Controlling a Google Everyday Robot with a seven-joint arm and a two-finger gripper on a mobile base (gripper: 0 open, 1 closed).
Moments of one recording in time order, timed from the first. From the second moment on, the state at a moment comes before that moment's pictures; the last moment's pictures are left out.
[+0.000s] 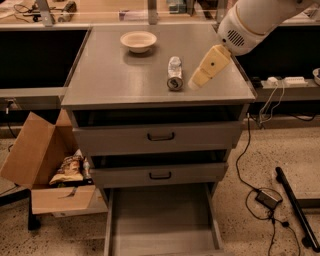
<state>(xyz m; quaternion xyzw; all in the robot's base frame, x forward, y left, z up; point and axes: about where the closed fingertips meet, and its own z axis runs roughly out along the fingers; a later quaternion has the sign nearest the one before) 0.604 -0.147 0.969 -0.44 0.85 0.02 0.29</state>
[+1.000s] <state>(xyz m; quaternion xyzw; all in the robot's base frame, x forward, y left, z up) 0.740 -0.179 0.885 -0.24 0.90 0.02 0.35</state>
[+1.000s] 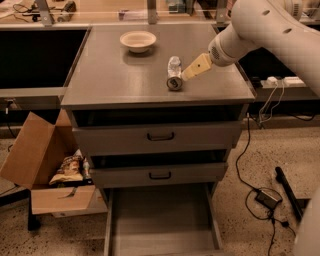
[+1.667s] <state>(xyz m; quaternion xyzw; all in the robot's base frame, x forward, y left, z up) 0.783 -0.157 0.883 -0.19 0.91 0.02 0.36</state>
